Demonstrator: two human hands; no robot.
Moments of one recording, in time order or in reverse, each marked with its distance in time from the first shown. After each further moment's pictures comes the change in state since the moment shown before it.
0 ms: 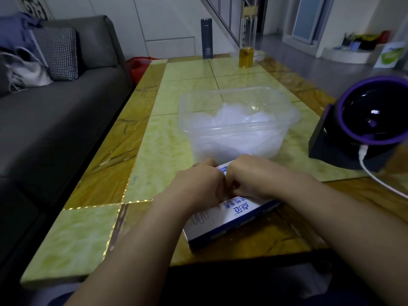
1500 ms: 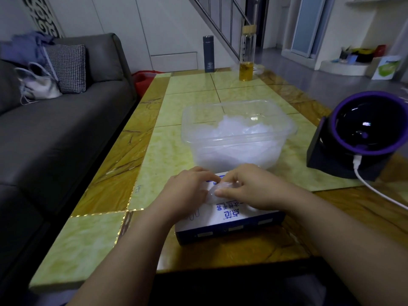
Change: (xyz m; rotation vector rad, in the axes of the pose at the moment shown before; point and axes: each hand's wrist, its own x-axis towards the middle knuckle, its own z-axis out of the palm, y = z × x) left_hand -0.008 -0.026 0.003 -0.264 0.151 -0.019; right_hand -0.021 -0.017 -0.013 0.596 0.096 0.151
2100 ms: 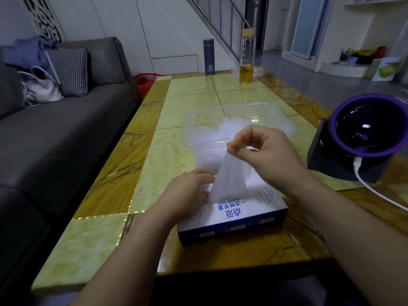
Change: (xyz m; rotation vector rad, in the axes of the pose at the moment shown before) left_hand 0.003 -0.007 0.003 -0.024 0.013 0.063; right_hand -0.001 -0.011 -0.026 0.600 0.544 -0.192
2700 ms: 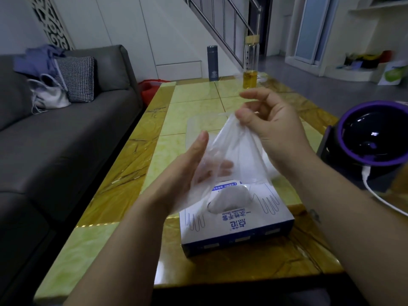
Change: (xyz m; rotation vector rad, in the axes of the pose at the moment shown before) left_hand -0.011 0.040 -0.055 -1.259 -0.054 -0.159; right_hand 0.040 -0.015 -0.005 0.250 0.156 -0.082
